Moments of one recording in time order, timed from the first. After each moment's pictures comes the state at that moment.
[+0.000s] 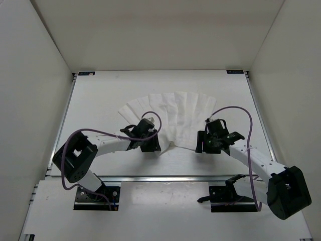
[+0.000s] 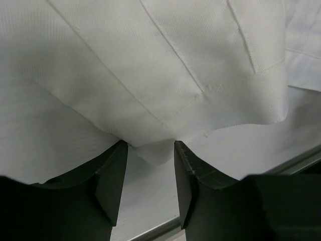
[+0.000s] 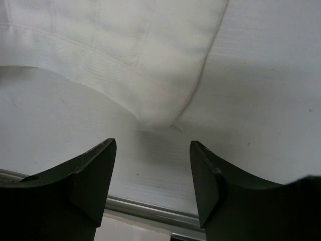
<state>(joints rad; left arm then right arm) -0.76 1.53 0.71 -0.14 0.08 -0.80 0.44 1.12 0.60 -0.56 -0.04 0.45</state>
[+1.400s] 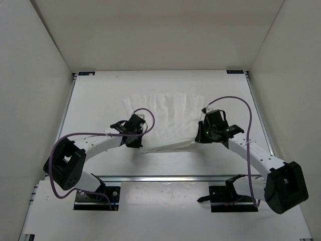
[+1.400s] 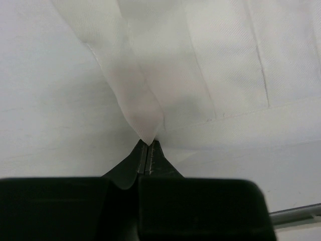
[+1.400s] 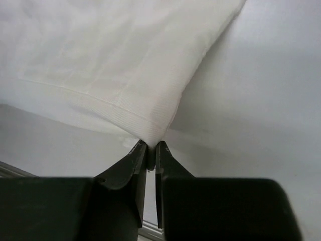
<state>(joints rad) -0.65 1.44 0.80 -0.48 -0.13 -0.48 0.41 1.17 0.72 -0.48 -0.10 0.36</state>
